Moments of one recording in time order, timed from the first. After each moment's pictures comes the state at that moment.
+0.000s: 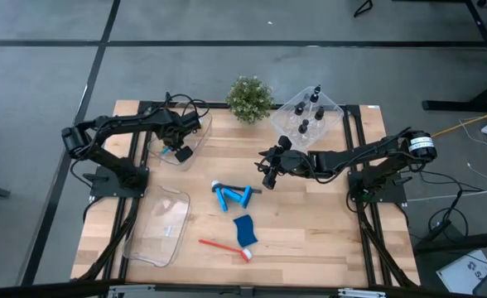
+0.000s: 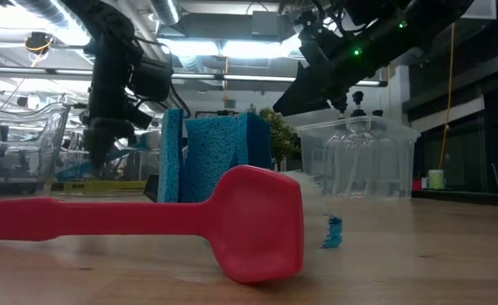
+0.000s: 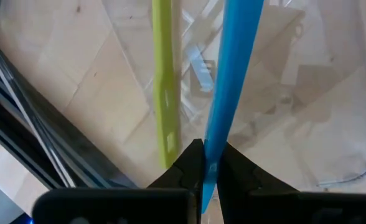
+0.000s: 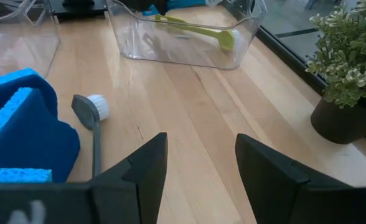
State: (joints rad) left arm 0.59 1.43 0.84 -0.98 -0.27 -0.17; right arm 0.03 1.47 0.78 0.21 0.43 0.13
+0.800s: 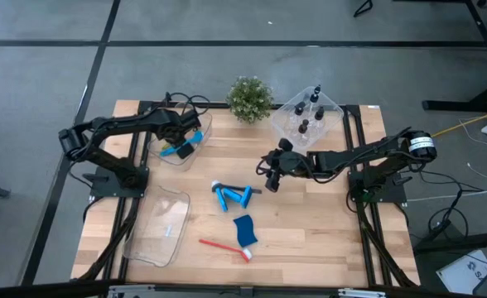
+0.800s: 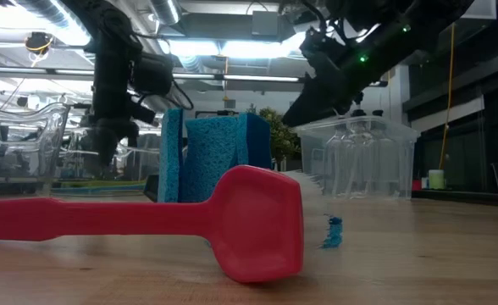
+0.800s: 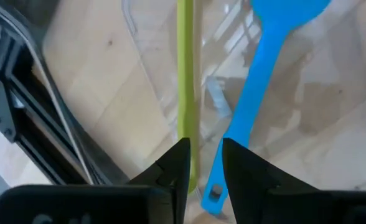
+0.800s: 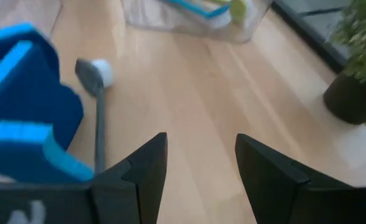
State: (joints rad) left arm 0.58 1.39 0.84 -0.91 -0.35 -0.14; right arm 0.03 1.47 0.78 0.10 0.37 0.12
